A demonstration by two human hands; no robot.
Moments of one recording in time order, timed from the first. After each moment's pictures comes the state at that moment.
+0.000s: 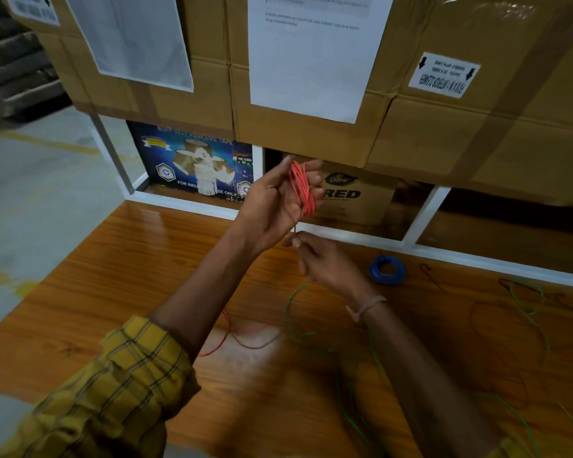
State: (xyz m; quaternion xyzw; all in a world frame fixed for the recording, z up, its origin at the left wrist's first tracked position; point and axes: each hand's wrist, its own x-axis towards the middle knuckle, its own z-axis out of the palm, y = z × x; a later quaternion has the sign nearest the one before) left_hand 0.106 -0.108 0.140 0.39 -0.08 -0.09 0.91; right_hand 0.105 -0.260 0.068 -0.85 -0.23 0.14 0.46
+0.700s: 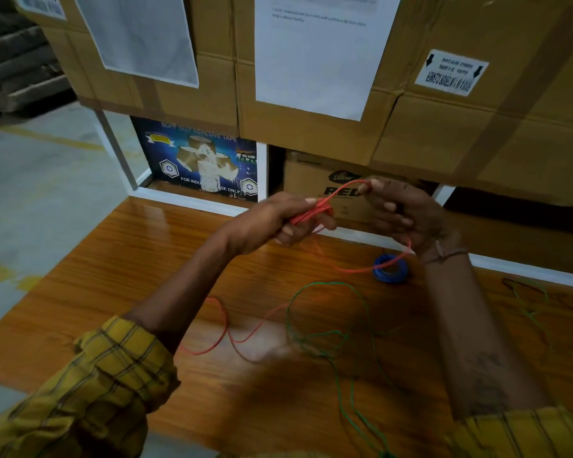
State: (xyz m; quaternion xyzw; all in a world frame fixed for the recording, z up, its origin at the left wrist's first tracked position) left_hand 0.087 -0.078 0.128 0.72 -0.18 -0.15 0.65; right_hand 0.174 -0.345 0.141 -0.52 -0.23 0.33 0.75
